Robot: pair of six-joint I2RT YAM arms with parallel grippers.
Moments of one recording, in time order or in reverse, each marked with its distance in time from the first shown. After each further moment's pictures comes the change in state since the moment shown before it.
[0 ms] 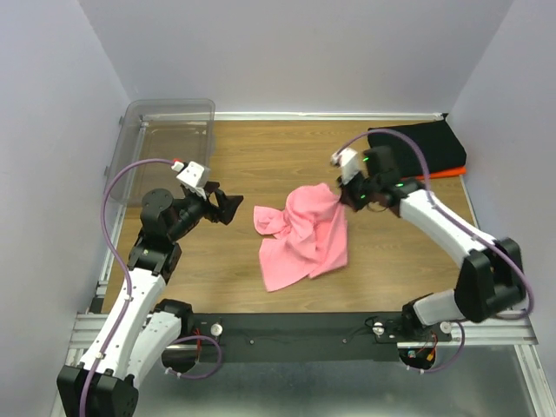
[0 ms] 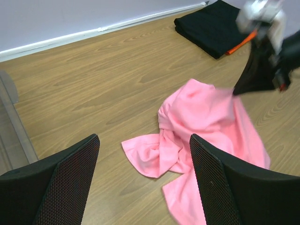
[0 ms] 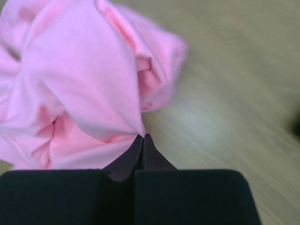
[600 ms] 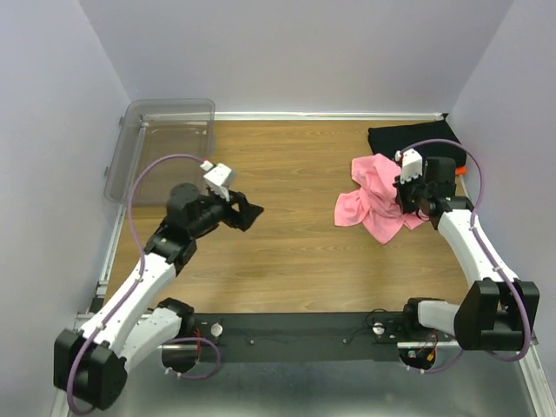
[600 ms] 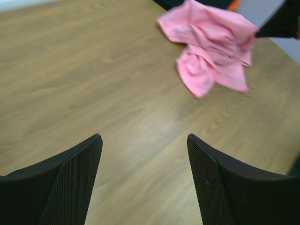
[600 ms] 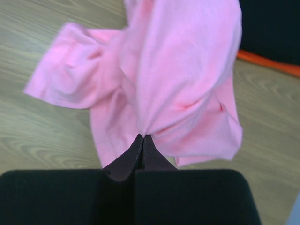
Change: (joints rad) left arm -0.117 0.114 0.000 -0.003 -0.016 -0.056; right arm -0.475 -0.253 -0.164 0.014 0.072 -0.047
